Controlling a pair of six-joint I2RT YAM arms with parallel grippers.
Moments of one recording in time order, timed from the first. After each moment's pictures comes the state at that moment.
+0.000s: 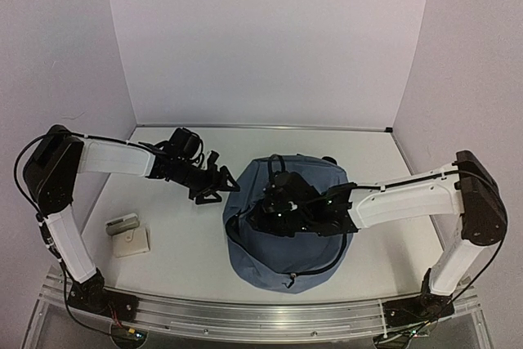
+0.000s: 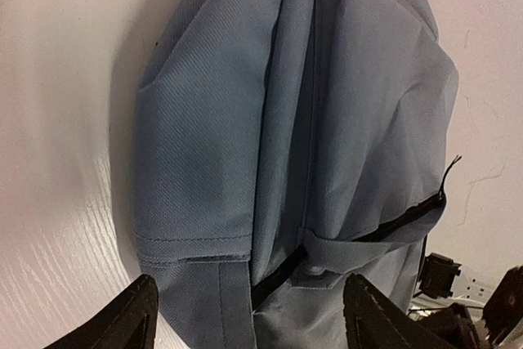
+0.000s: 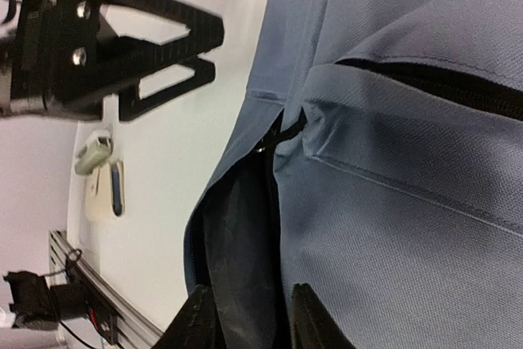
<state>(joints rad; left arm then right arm) -0.60 1.77 1.09 -0.18 0.53 -0.76 1.15 1.74 1.12 -0.12 0.20 1.07</state>
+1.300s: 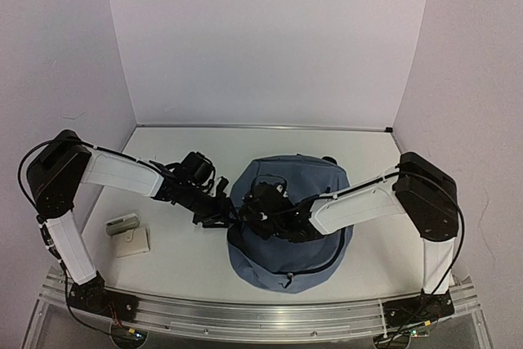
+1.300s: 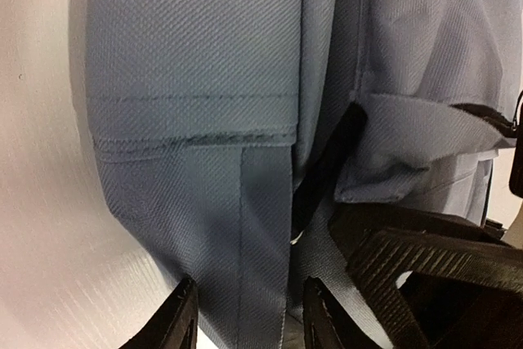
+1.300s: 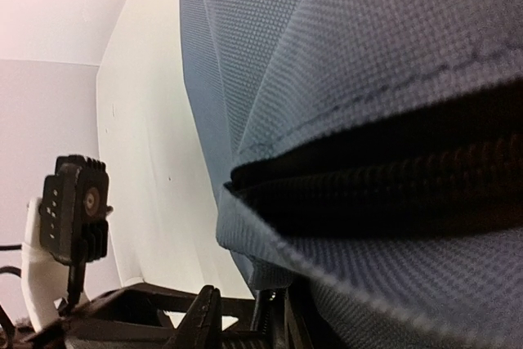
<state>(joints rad) -0.75 1.77 0.96 -0.16 0.46 -0.77 1.12 2.03 1.21 0.12 0.39 1.52</state>
